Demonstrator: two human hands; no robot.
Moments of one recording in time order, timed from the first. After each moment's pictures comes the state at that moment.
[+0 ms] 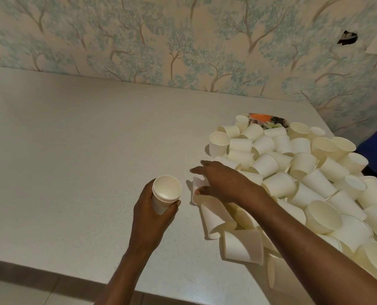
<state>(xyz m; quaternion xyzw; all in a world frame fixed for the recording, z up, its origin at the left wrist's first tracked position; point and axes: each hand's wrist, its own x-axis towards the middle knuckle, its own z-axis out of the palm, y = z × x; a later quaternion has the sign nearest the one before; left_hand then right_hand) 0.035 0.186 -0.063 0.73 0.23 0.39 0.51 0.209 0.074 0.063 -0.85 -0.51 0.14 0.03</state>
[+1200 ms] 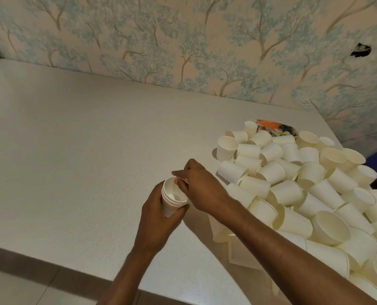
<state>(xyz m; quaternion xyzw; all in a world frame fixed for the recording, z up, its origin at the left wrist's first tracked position) 0.034 0.182 -0.055 0.74 0.22 0.36 0.52 0.166 0.115 0.045 -0.82 -0.53 0.10 0.18</state>
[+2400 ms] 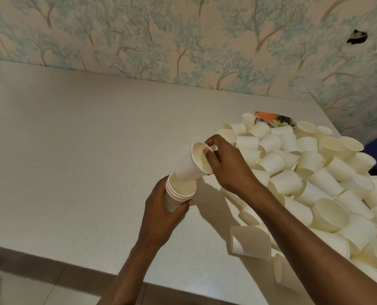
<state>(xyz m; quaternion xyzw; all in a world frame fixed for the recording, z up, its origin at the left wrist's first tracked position) 0.034 0.180 -0.052 0.76 0.19 0.37 0.50 0.187 0.078 0.082 -0.83 -0.42 0.08 0.37</state>
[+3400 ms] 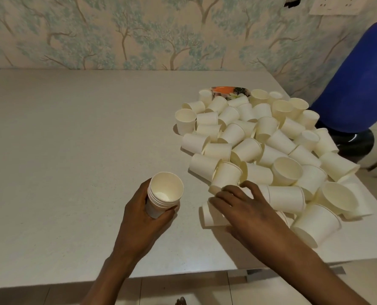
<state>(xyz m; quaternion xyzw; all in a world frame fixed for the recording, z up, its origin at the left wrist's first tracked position) 0.015 0.147 -0.038 0.79 0.11 0.26 0.55 0.120 -0.084 0.043 -0.87 -0.49 0.00 -0.07</state>
